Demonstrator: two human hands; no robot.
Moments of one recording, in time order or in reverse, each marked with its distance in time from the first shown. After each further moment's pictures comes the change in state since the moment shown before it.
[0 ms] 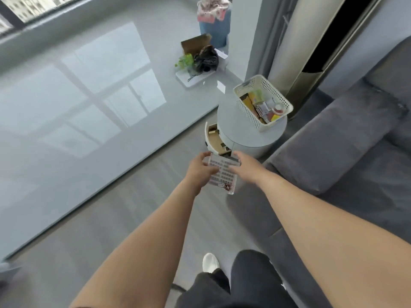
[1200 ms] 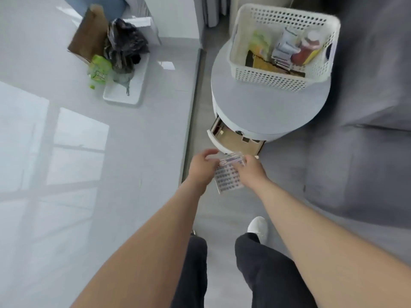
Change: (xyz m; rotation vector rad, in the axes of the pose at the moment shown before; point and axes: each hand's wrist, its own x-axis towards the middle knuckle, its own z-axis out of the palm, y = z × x) left_hand 0.580 0.037 -0.139 0.539 -0.466 -0.059; right_hand 0.530 -0.063 0.161 0.797 0.485 0.662
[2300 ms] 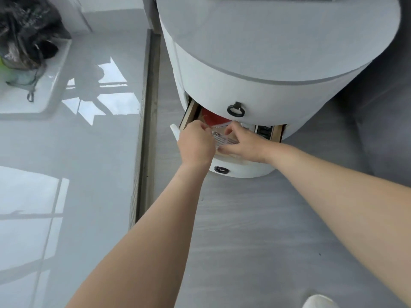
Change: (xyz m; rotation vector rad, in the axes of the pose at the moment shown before) left_hand 0.382 -0.151 0.112 0.542 0.397 0.614; right_hand 0.358 0.147 0.090 -0.323 -0.024 -0.456
